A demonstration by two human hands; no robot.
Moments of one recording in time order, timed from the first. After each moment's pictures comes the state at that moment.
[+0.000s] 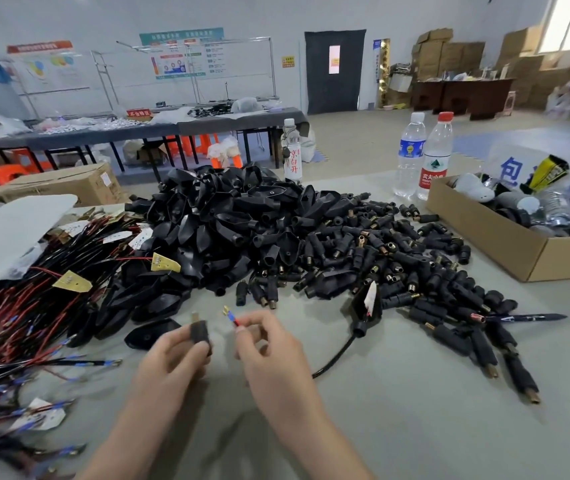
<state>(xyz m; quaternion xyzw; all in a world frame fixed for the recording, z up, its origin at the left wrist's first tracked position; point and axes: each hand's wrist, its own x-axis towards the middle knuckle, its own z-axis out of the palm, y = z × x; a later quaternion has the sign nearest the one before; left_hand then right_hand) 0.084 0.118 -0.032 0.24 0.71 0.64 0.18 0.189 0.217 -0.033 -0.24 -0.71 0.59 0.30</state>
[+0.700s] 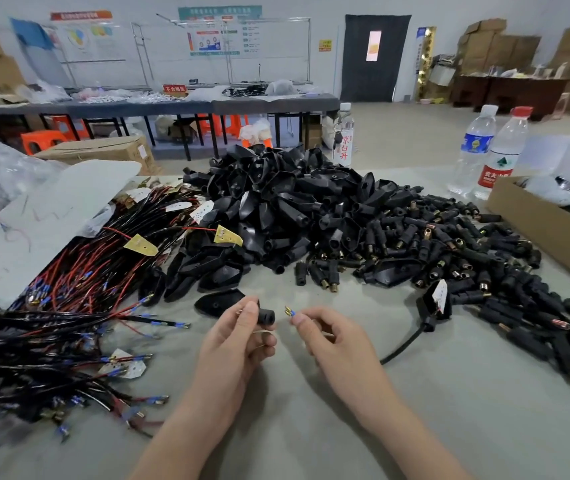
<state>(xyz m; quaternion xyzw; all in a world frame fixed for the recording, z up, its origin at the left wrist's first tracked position) 0.080 0.098 -0.030 0.15 0.51 0.79 0.31 0.184 0.209 -0.040 -0.20 -0.75 0.56 0.29</state>
